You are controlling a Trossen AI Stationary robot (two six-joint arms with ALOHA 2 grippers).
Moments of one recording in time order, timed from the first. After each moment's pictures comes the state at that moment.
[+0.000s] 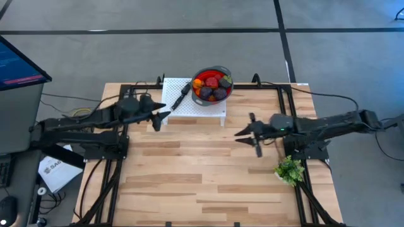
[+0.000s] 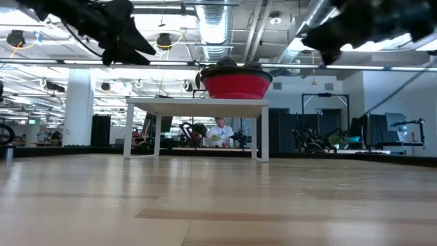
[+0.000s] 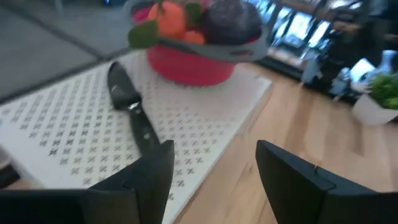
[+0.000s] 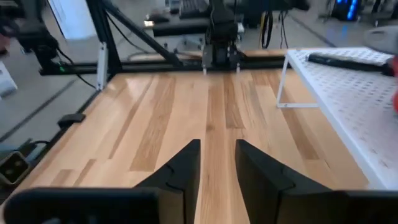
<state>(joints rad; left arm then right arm) 0.27 0.77 0.59 -0.19 -0.23 -0.26 0.04 0.85 0.44 0.15 -0.04 0.05</state>
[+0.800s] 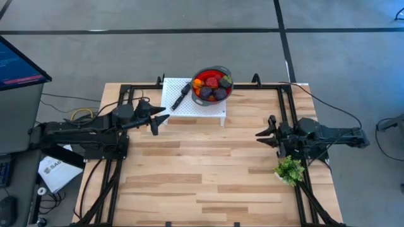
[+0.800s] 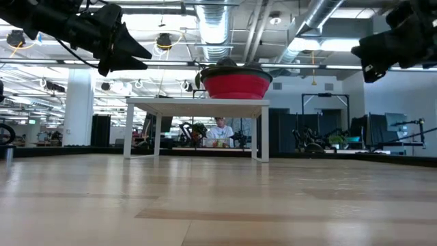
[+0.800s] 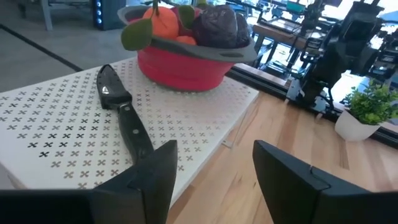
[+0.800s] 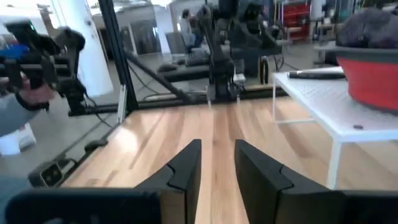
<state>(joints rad) 0.24 0.66 0.38 0.05 -0.24 -0.27 0.03 0.02 0.11 -0.10 -0.05 0.13</state>
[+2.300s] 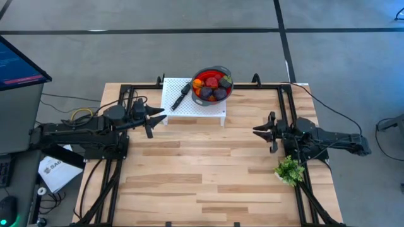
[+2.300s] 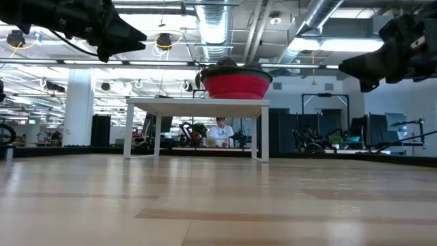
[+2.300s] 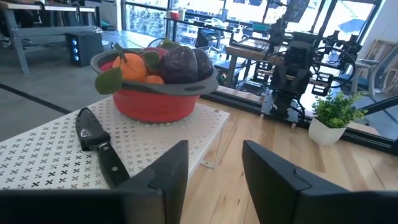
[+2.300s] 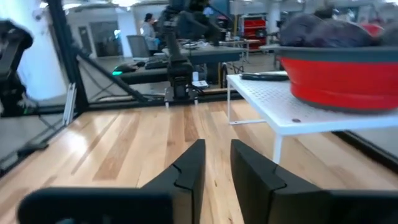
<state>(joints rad) 0.19 0.56 0.38 0.08 -0.20 -0.15 -0.11 0.02 0.01 0.00 -0.02 0.05</state>
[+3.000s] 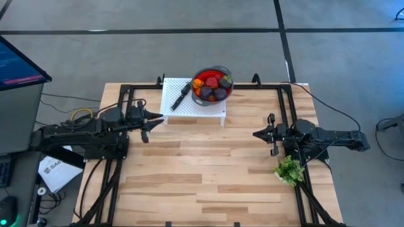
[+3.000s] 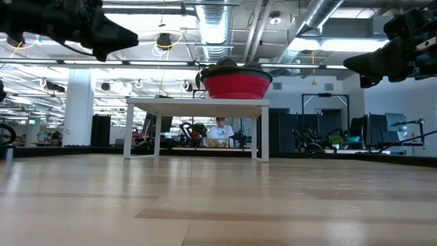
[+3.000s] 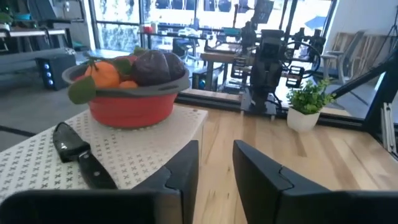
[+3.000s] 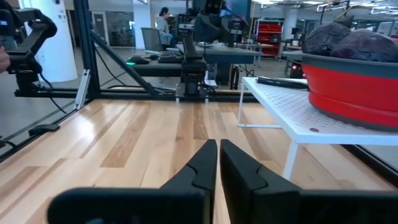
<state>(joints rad) 0.18 0.45 0.31 0.09 -0.09 -0.05 -0.03 0.02 0.02 -0.01 0.00 -0.04</state>
